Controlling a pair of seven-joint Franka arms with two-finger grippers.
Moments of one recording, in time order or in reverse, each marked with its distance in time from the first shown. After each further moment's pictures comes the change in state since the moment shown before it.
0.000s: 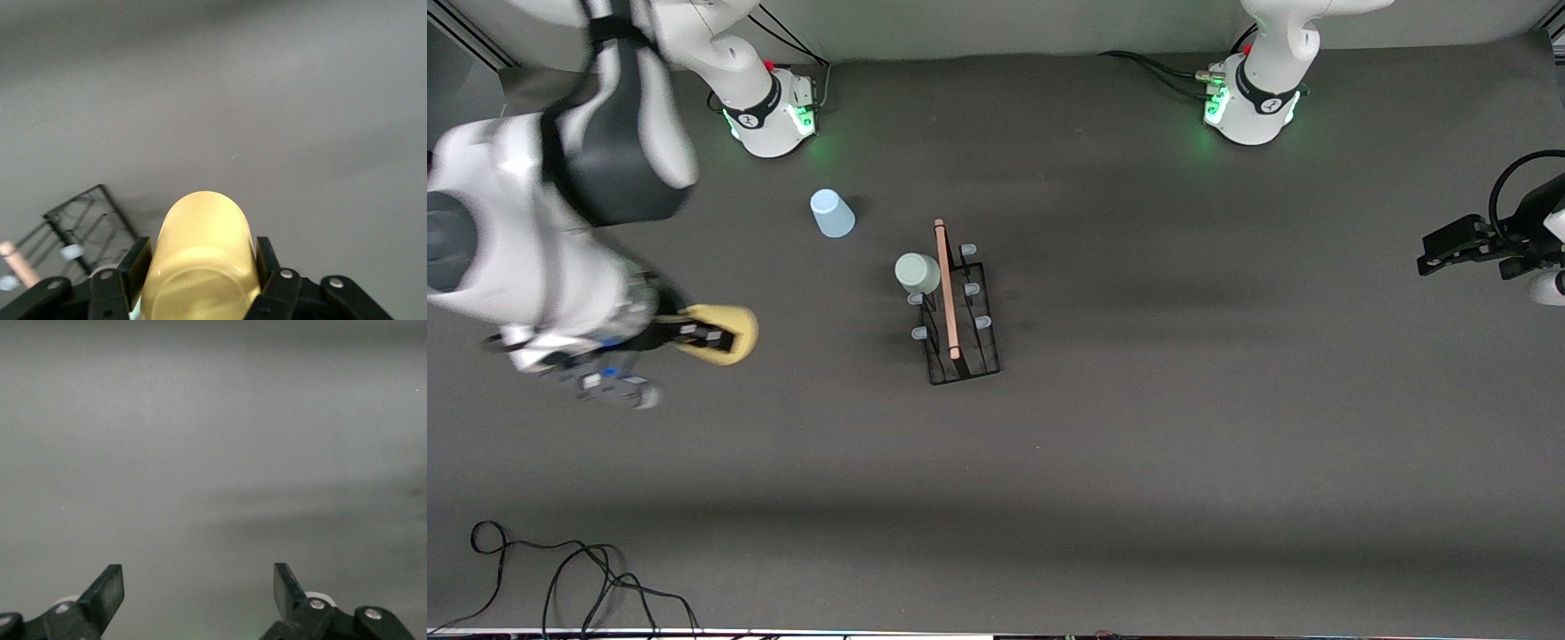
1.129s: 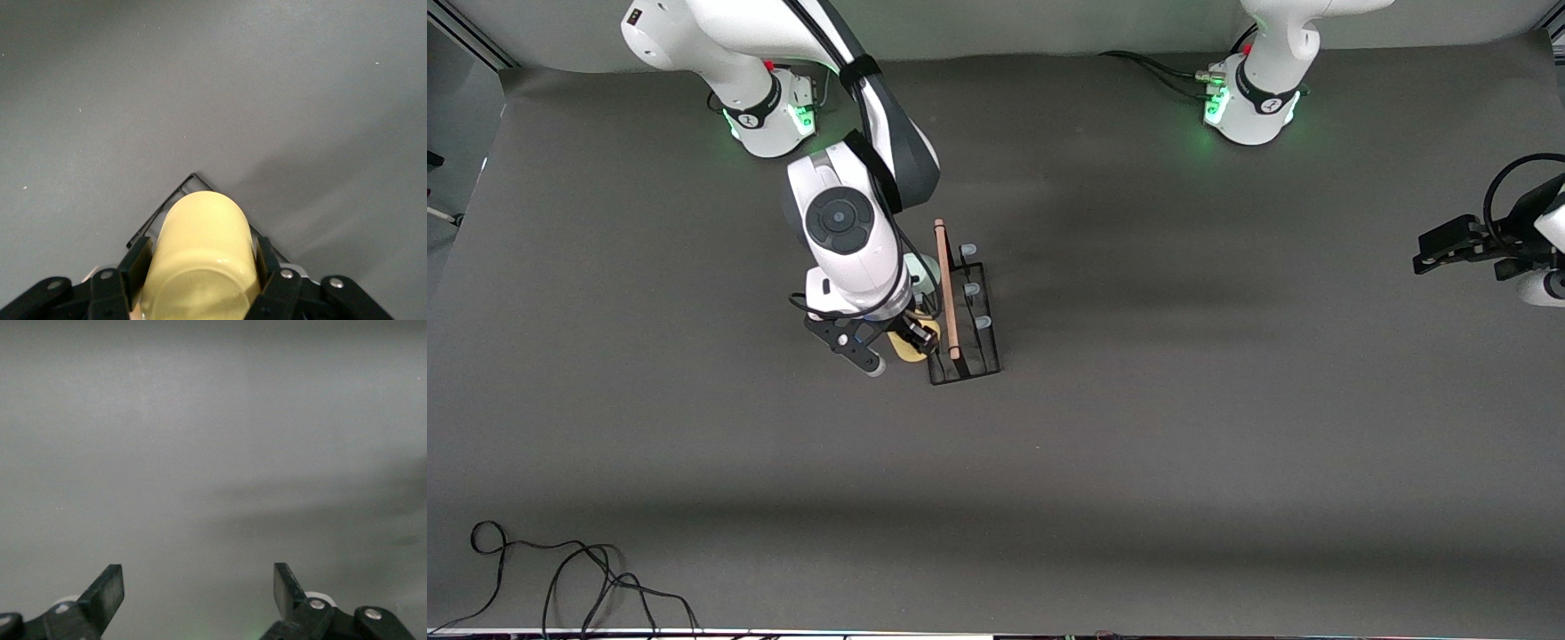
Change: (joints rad) left arm 0.000 0.001 0.000 -0.013 0.000 -0.002 0.026; right arm 0.314 0.125 0.008 -0.309 0.054 0.555 0.532
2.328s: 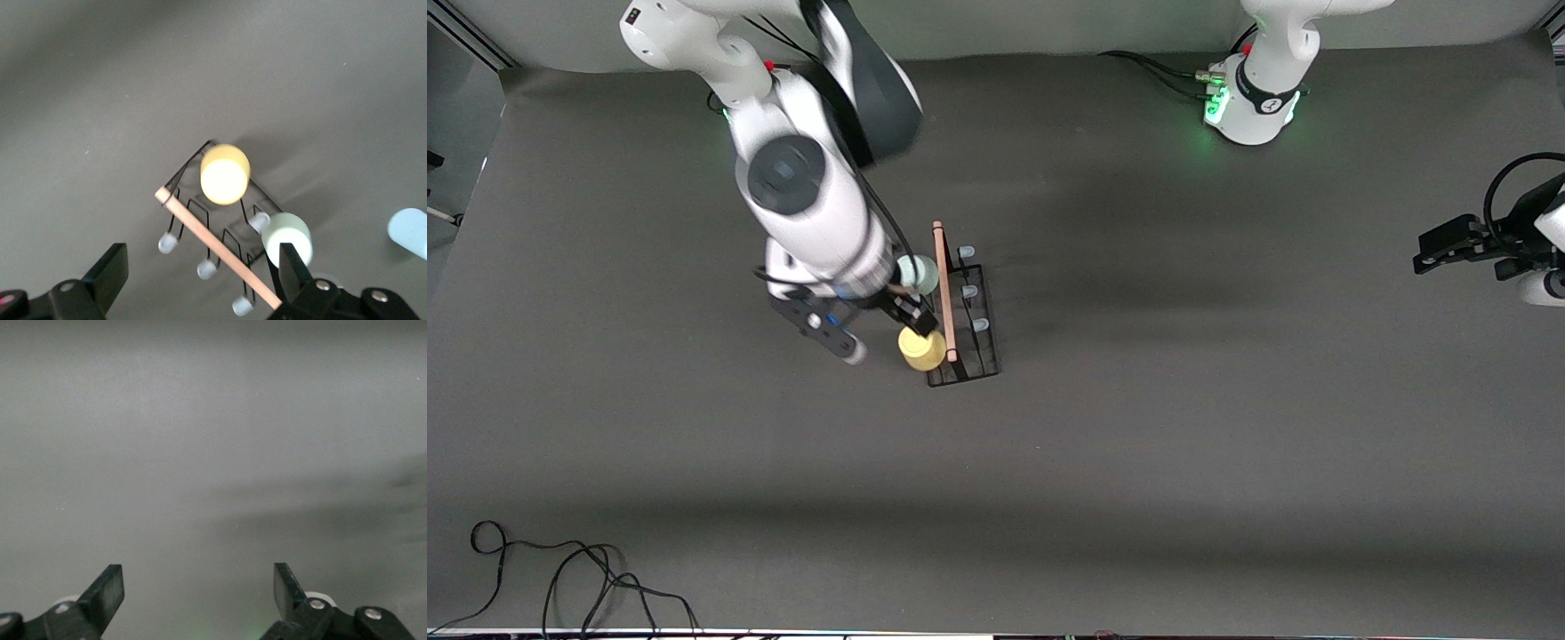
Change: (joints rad) left arm 0.000 -0.001 -0.001 0.001 0.000 0.000 0.001; right arm -0.045 -0.058 -0.042 0.359 0.058 -0.447 -0.054
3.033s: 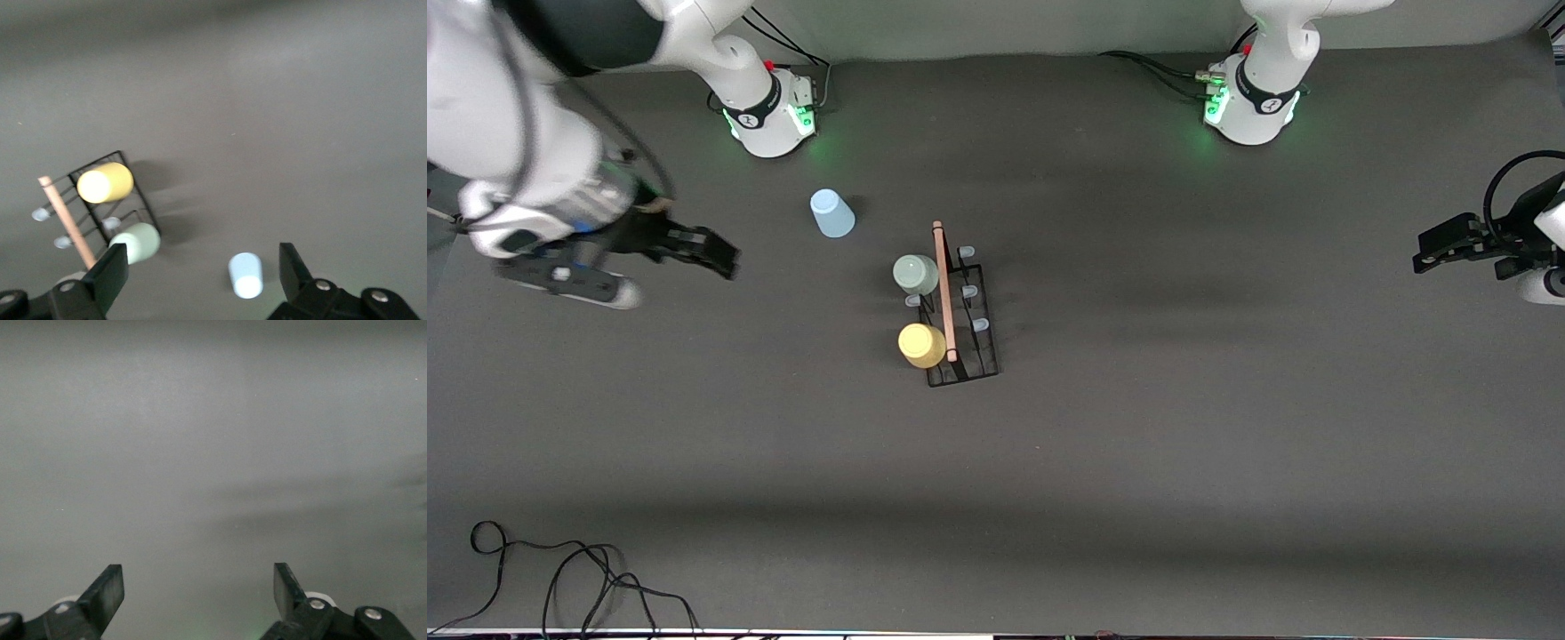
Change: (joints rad) left arm 0.000 -0.002 -0.002 0.001 0.000 0.000 0.000; right arm -0.344 -0.356 0.146 -0.161 -0.257 -0.168 -0.589
